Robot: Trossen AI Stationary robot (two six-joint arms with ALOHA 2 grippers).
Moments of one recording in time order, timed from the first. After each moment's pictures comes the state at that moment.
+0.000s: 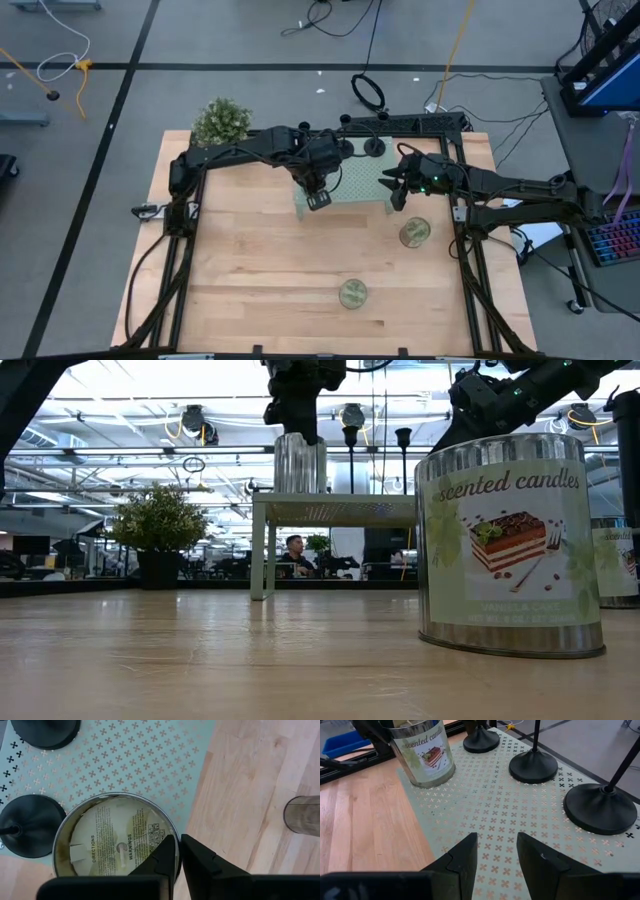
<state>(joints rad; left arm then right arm) 0.16 1.98 2.12 -1.33 0.01 -0.19 -0.25 0.89 0.64 -0.24 0.13 0.25</state>
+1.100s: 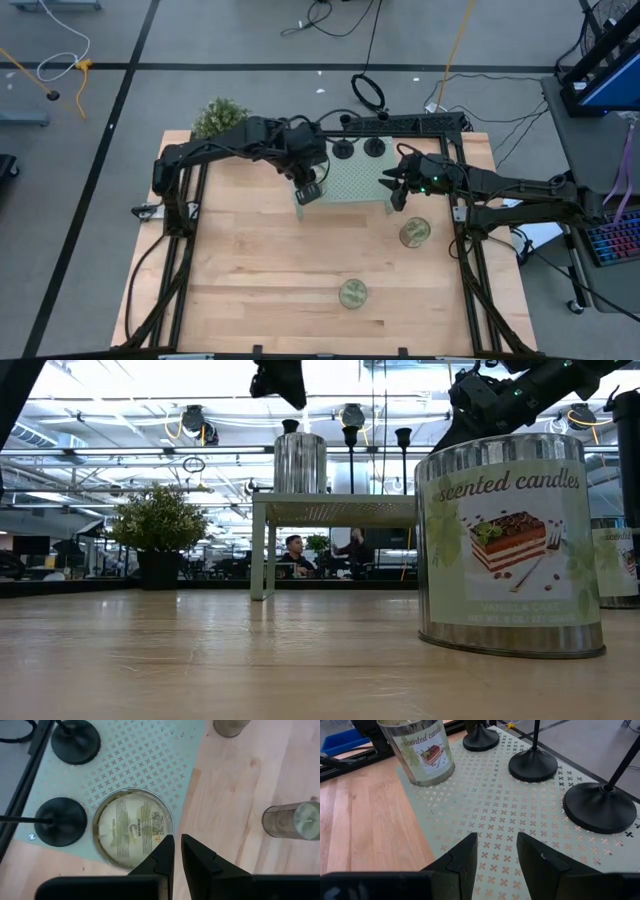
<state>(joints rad) 0.15 1.86 2.12 -1.33 0.01 -0.19 -0.25 0.89 0.64 -0.25 0.13 0.24</state>
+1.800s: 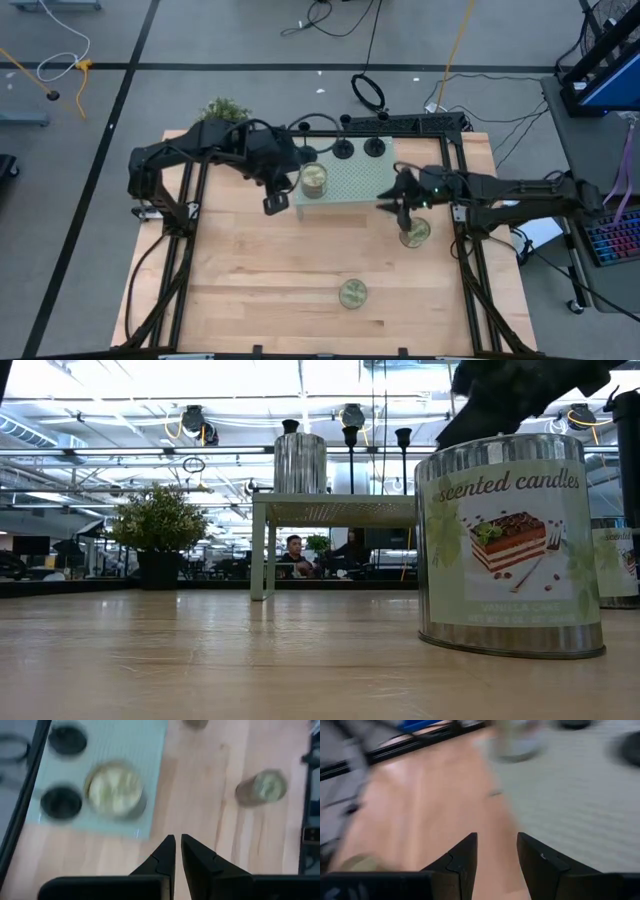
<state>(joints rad) 0.06 1.69 2.12 -1.46 0.00 -0.17 -0.11 0.89 0.64 -0.26 -0.07 0.25</state>
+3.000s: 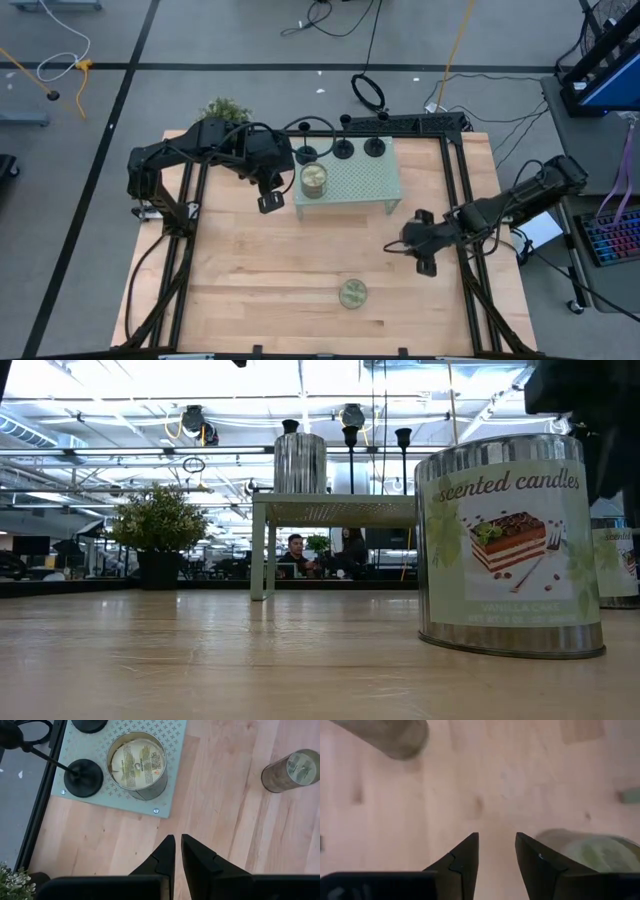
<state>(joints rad) 0.06 1.69 2.12 -1.56 -0.08 -0.19 0.43 1.01 0.70 -0.78 0.09 0.58</state>
